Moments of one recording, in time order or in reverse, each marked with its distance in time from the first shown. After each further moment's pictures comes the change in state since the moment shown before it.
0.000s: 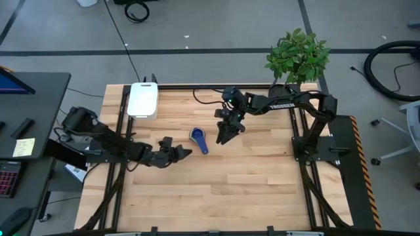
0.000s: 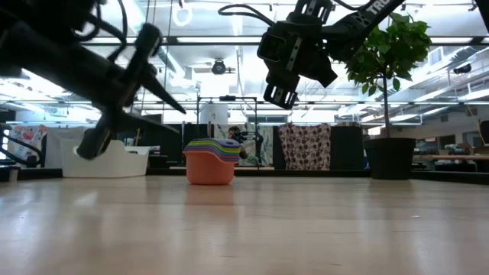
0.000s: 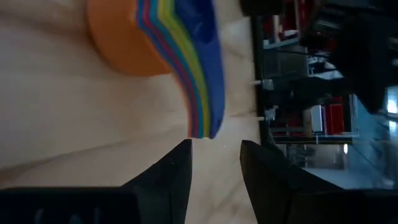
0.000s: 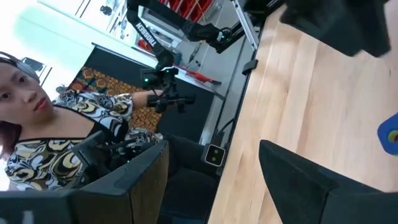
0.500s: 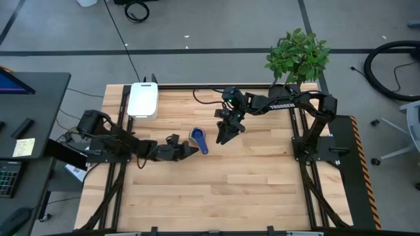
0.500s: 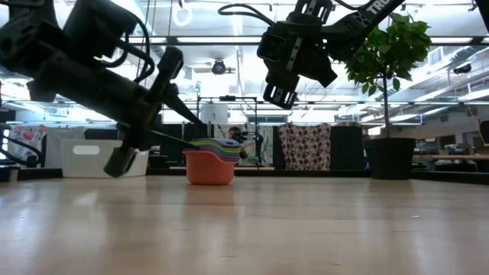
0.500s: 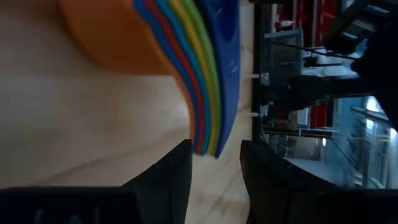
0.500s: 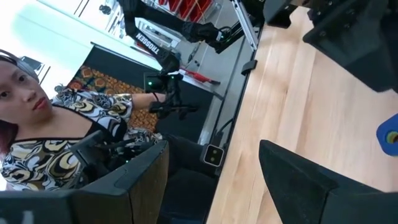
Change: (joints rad) left arm 0.135 0.189 0.001 0.278 0.197 0.009; right arm 0.002 0.000 0.000 0.000 0.007 -0.007
